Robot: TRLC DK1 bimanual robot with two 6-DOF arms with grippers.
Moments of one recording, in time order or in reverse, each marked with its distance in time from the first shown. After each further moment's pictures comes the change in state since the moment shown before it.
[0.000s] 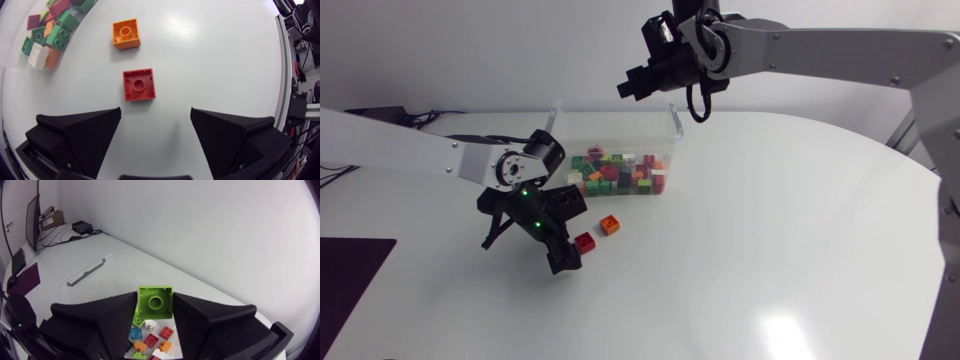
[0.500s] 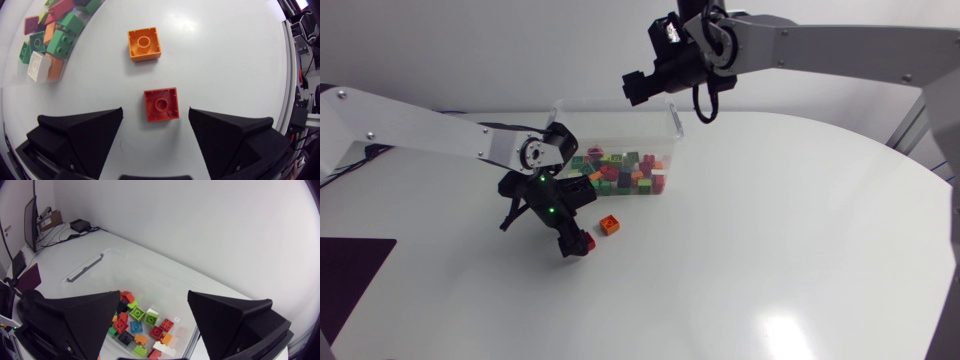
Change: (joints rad) left arm -0.002 0.133 0.168 -0.065 -0.026 0.000; right arm -0.014 -0.048 -0.039 -0.047 0.001 0.025
